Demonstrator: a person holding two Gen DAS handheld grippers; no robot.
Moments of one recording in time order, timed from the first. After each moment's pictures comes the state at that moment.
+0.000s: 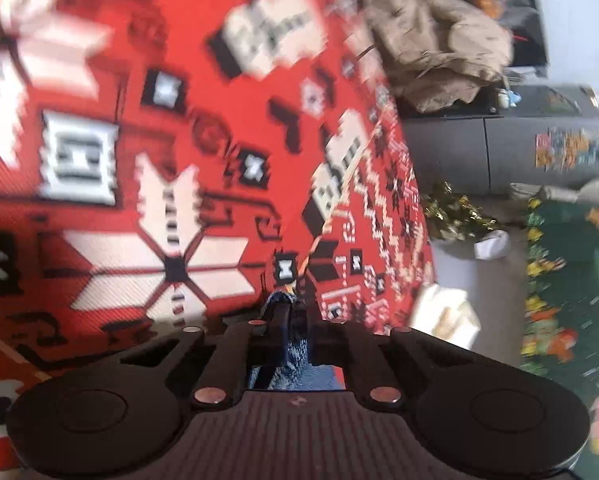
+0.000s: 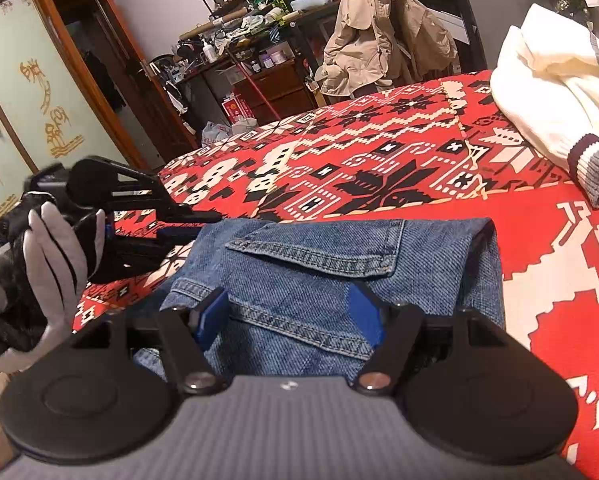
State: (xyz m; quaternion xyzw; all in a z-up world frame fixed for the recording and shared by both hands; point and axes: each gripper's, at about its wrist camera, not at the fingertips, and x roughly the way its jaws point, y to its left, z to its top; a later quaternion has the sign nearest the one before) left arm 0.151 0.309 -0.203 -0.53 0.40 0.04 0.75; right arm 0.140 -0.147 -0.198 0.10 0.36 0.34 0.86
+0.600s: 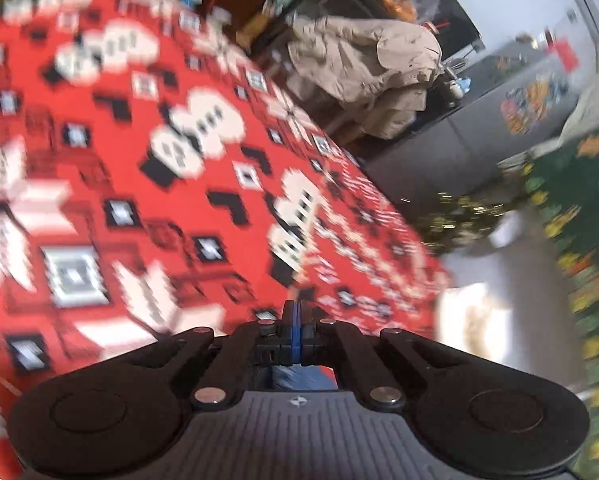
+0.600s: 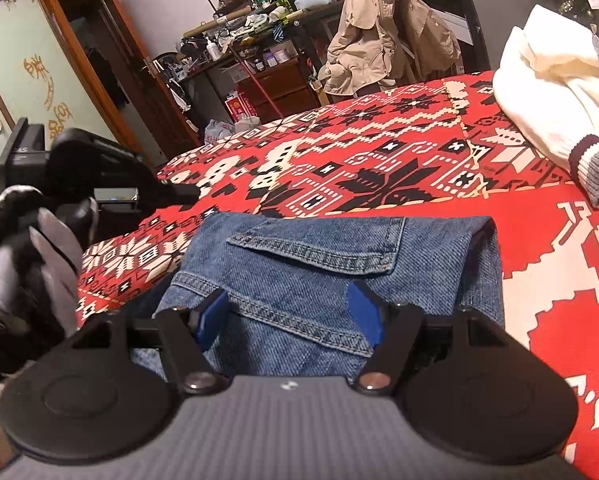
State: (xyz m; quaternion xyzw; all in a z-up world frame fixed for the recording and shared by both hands) left arm 0.146 0.303 -0.177 -0.46 0.35 0.03 0.81; right arm 0.138 -0.148 -0.199 0.10 0.36 0.34 0.86
